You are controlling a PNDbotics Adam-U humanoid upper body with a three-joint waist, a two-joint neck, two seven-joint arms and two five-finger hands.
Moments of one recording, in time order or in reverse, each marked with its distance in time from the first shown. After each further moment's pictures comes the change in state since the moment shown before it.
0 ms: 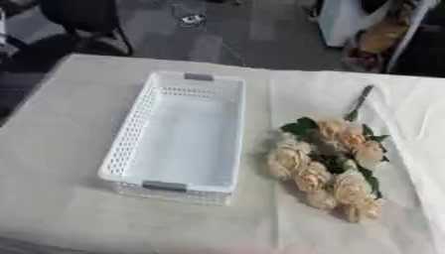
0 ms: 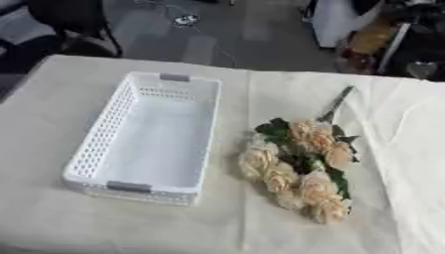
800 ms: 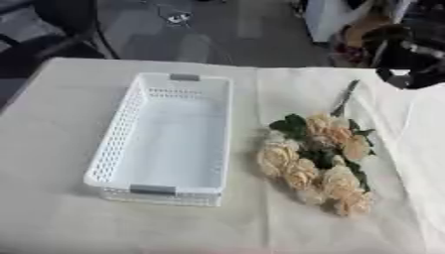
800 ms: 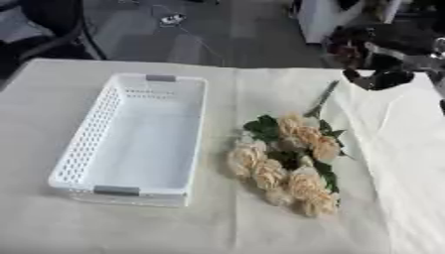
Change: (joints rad) left arm -0.001 0.000 -0.006 0.000 0.001 -0.001 -0.015; right arm -0.065 0.092 0.053 0.096 0.196 -0.091 -0.047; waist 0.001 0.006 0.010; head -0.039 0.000
